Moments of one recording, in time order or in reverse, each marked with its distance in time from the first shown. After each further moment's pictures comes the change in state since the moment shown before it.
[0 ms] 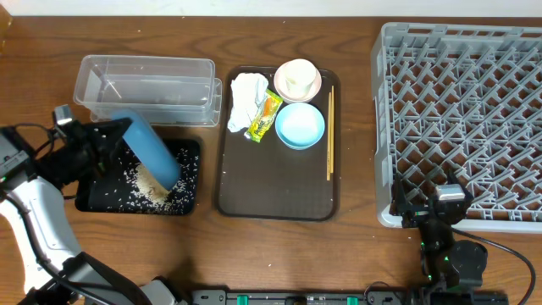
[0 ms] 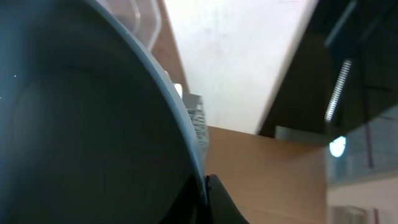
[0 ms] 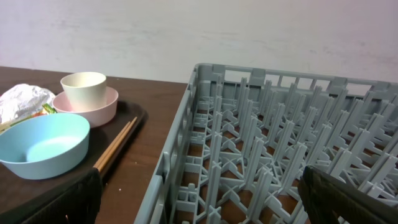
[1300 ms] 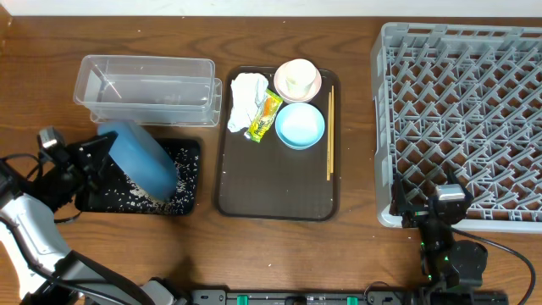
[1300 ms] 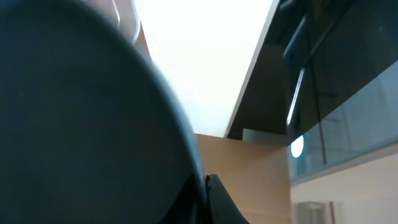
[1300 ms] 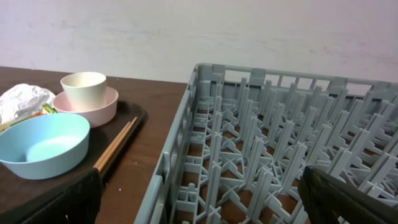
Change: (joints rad) left arm 0.135 0.000 -0.066 -0.115 0.135 0.158; right arm 0.000 0.000 0.000 0.000 0.000 0.000
